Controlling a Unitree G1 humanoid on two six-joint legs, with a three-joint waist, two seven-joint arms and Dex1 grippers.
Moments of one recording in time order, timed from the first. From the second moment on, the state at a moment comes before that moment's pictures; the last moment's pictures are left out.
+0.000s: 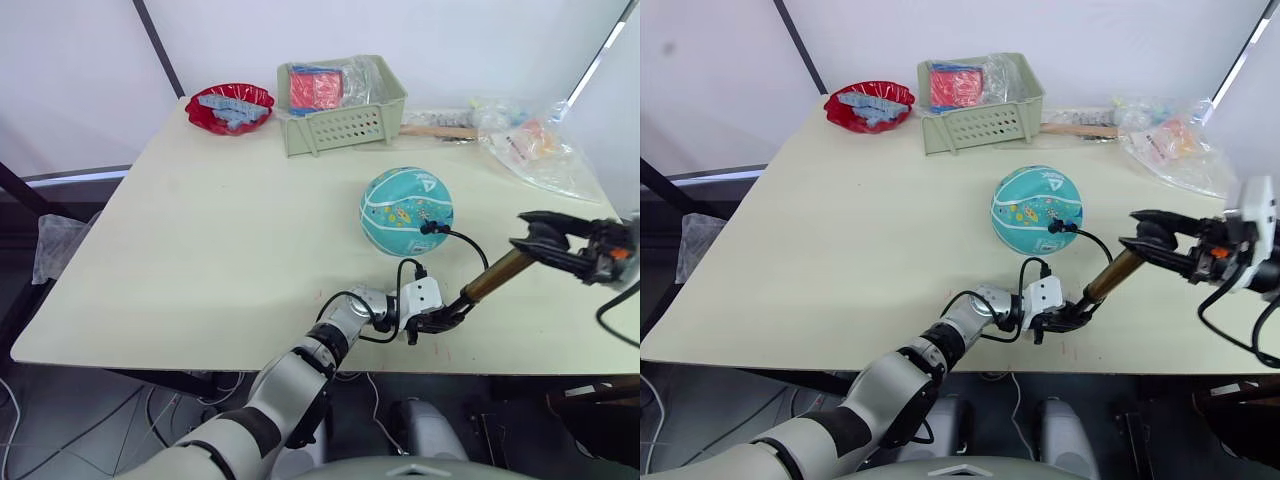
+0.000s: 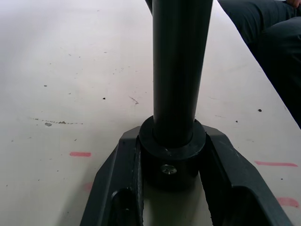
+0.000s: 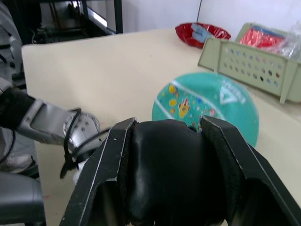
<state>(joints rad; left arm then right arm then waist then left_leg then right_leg) -0.76 -0.14 -0.36 1.22 0.18 -0.39 -0.90 -0.06 -0.84 -0.34 -0.27 0.70 0.40 1.10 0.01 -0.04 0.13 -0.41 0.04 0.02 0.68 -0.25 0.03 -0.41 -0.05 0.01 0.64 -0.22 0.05</state>
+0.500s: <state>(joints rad) -0.75 -0.14 -0.36 1.22 0.18 -0.39 -0.90 -0.02 -0.73 -0.18 -0.21 0.54 0.23 1.04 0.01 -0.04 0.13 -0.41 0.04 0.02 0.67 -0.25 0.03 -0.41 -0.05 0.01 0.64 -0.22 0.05</state>
